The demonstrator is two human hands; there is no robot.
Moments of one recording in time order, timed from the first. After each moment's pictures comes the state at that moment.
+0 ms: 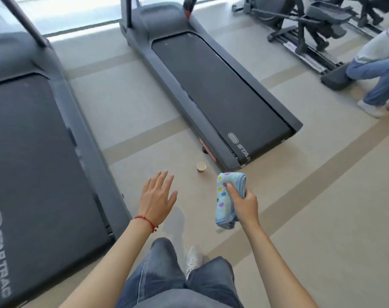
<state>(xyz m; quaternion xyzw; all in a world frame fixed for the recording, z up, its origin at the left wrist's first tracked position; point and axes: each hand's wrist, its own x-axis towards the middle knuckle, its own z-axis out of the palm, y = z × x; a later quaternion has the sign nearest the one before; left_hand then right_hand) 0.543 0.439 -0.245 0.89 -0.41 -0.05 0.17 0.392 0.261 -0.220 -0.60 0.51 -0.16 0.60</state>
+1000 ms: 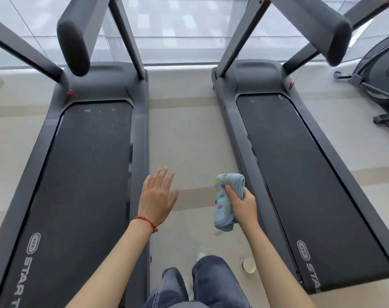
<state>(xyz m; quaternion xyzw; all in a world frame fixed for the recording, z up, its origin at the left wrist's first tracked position) 0.981 0.432 -0.213 0.96 -0.23 0.05 0.14 0.914 0.215 -0.195 -0.69 0.33 -0.04 0.65</state>
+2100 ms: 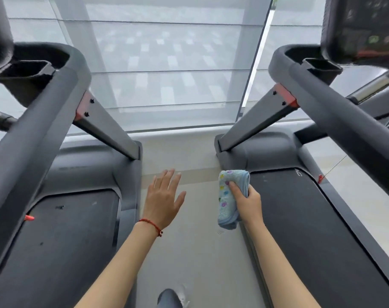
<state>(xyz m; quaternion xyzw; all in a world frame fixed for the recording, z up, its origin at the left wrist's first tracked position) 1.582 0.298 -0.150 0.94 -0.26 0.13 0.17 1.518 0.088 -0.128 -0.69 0.27 -0.12 0.67</state>
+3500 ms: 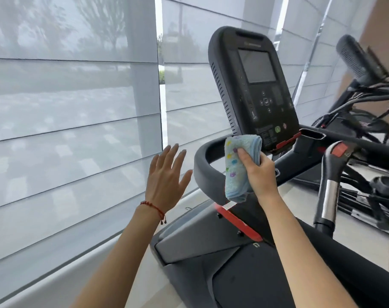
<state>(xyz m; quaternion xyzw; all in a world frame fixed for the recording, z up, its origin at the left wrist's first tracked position) 2.034 -0.060 0.039 0.76 -0.50 0.31 0.27 1.871 -0.195 0.083 -0.65 0.24 -0.47 0.54</state>
